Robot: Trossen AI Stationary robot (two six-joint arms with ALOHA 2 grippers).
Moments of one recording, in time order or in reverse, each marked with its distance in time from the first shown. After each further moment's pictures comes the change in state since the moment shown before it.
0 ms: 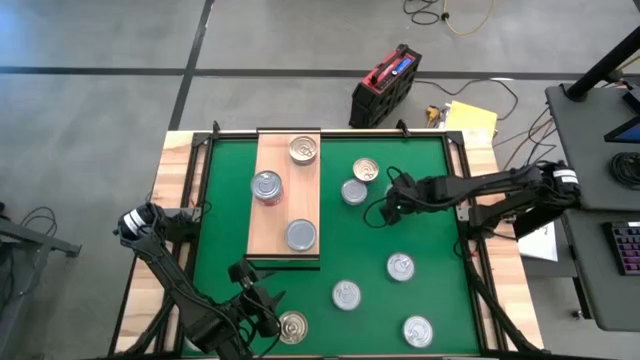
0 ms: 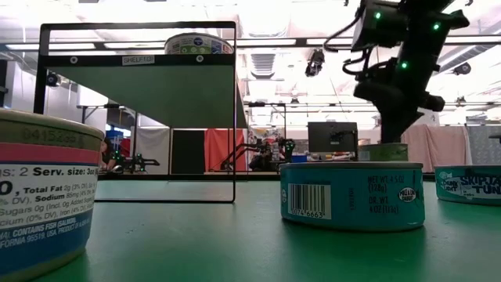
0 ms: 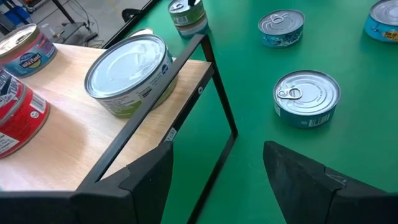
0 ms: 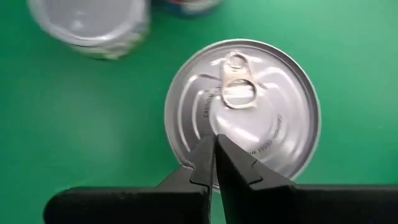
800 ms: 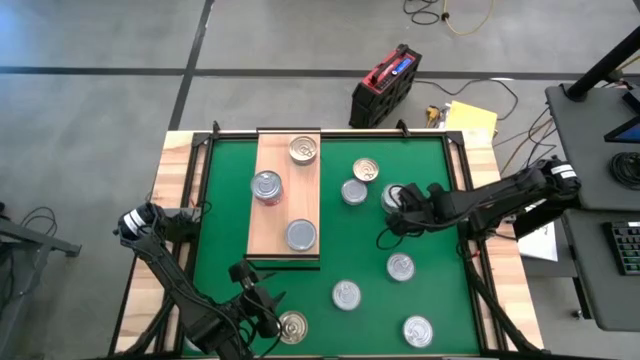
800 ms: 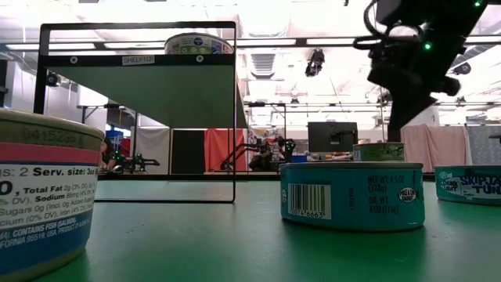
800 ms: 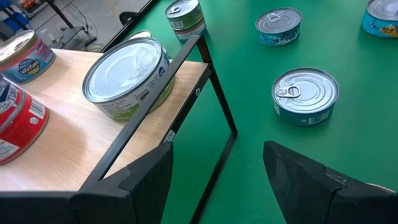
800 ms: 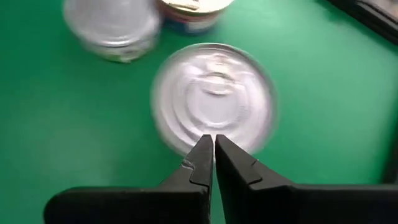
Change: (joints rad) left arm 0.000 0.000 0.000 0.008 0.000 0.042; right arm 0.232 -0.011 0.026 -0.166 0.233 0.208
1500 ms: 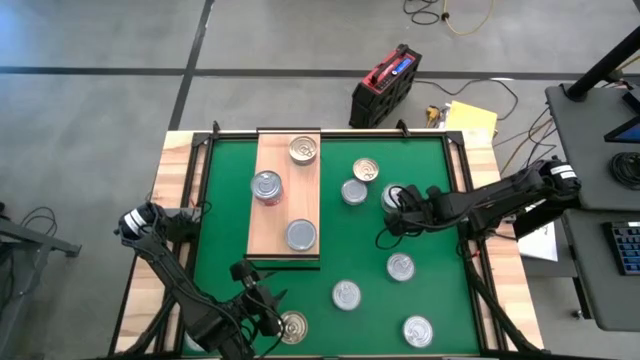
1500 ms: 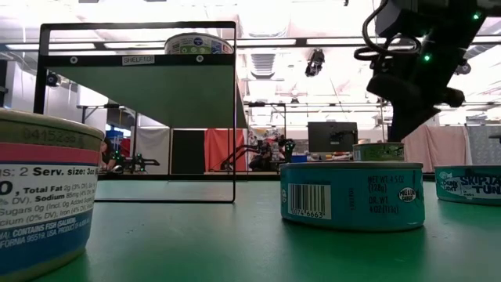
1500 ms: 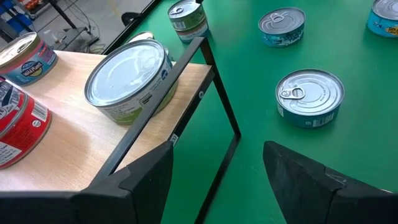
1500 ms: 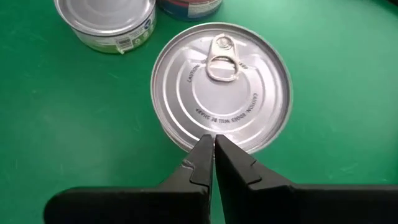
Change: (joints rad) left arm 0.013 0.000 0.000 0.003 -0.002 0.011; right arm -0.017 0.006 -0.068 0.109 -0.038 0.009
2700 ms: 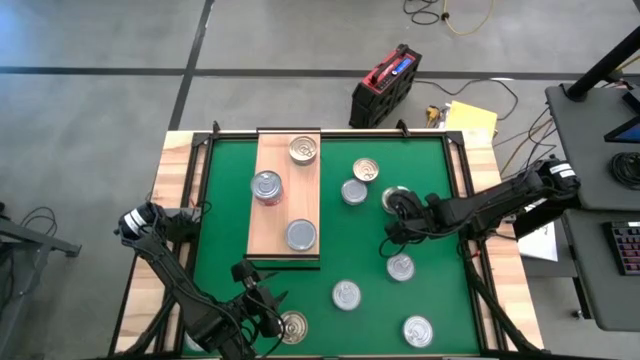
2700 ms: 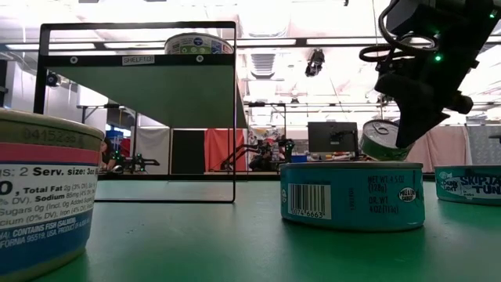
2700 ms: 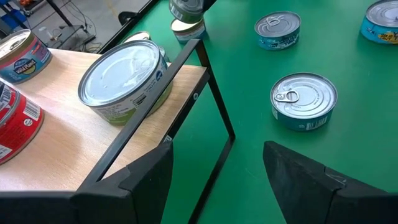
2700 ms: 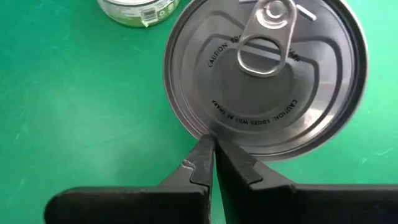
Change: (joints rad) left arm 0.000 0.000 0.000 0.028 0.000 -0.001; right arm 0.075 0.000 -0.029 0.039 -0.048 0.053
